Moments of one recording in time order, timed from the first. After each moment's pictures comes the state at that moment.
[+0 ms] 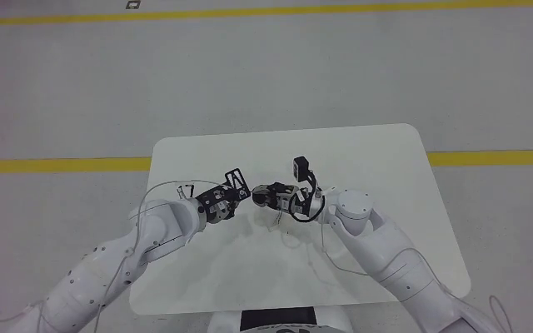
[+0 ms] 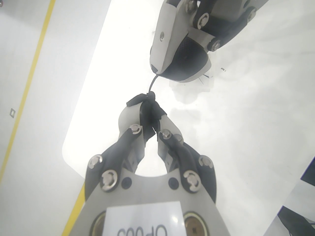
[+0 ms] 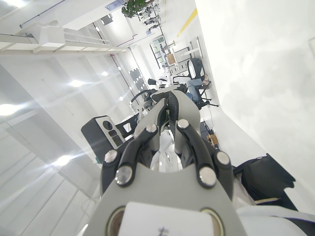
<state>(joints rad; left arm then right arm) 1.30 -0.76 -0.94 -2.03 1.19 -0.33 -0.67 -1.24 -1.24 0.94 -1.49 0.52 0.23 0.66</state>
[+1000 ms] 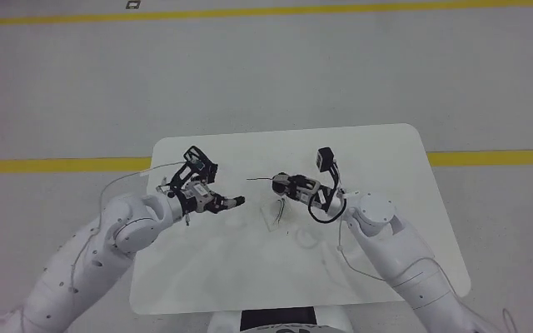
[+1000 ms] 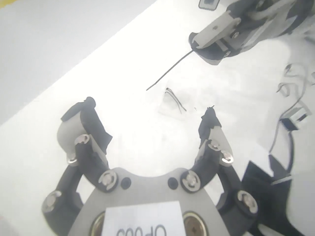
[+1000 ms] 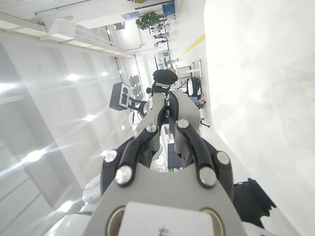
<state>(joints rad) 1.40 -0.72 -1.12 -1.88 0.61 -0.34 -0.43 -1.33 -1.20 1.09 -1.56 0.39 0.02 0.67</state>
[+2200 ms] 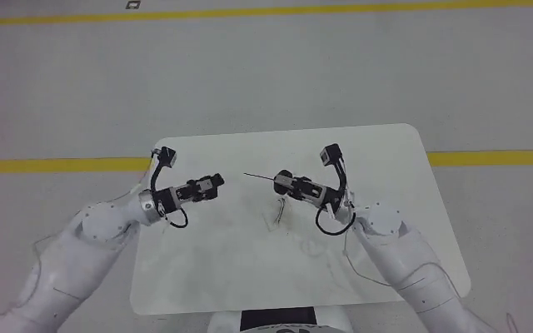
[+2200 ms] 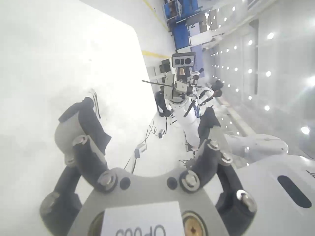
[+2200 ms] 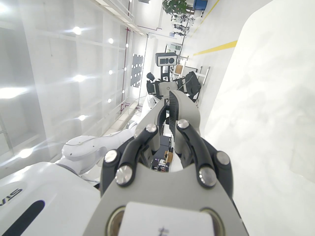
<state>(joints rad) 1.43 -0.73 -1.22 -1.70 -0.40 -0.34 -0.72 -1.36 -1.19 1.11 -1.58 0.30 -0.31 0.74</state>
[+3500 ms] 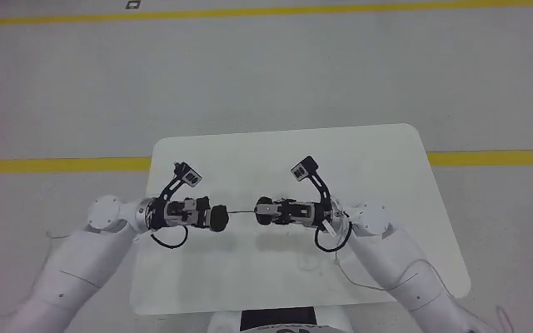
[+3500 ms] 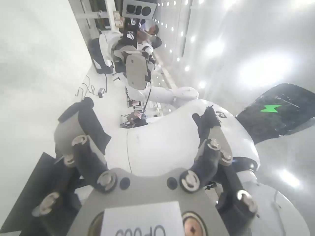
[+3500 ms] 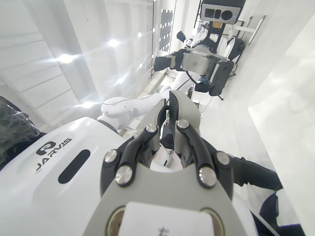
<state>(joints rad) 1.32 -0.82 -1.12 -1.50 -0.95 -0.33 -1.39 -1.31 -1.21 1.00 -1.56 0.54 -0.34 1.06</state>
